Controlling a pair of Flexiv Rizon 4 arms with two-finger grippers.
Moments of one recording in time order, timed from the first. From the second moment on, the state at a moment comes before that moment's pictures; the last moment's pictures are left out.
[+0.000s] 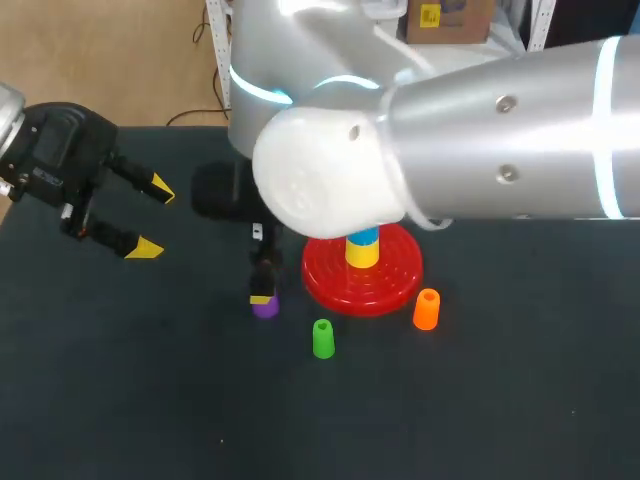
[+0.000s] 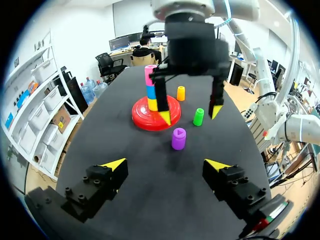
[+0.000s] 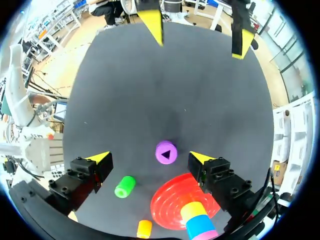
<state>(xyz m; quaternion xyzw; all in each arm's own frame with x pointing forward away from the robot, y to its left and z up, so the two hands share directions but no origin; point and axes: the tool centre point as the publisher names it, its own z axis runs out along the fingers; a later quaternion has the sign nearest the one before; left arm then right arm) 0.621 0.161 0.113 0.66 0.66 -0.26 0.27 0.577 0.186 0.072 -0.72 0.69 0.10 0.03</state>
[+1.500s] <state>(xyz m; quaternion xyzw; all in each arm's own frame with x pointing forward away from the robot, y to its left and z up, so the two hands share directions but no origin) 0.621 0.161 0.113 0.66 0.66 -0.26 0.27 0.585 0.187 0.017 -0.73 0.68 0.07 0.06</state>
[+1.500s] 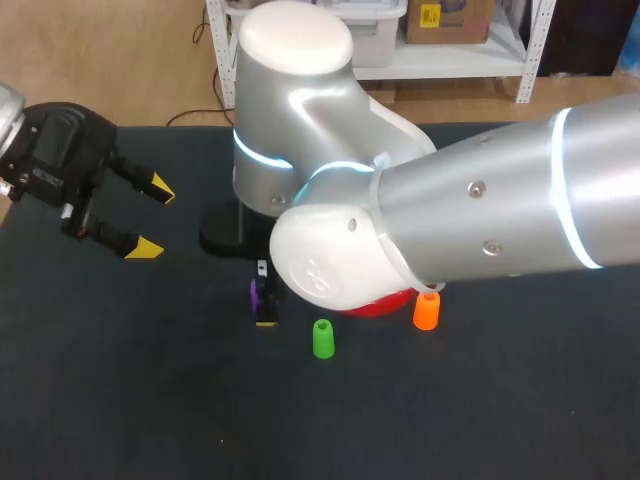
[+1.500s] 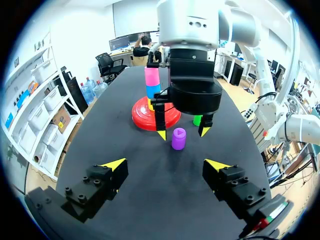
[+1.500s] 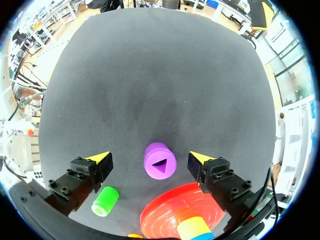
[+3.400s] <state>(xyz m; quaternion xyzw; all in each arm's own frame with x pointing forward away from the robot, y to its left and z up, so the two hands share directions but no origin) 0.621 0.161 0.113 0.66 0.66 -0.26 0.27 0.663 0.082 0.226 -0.60 0.79 0.09 0.09</state>
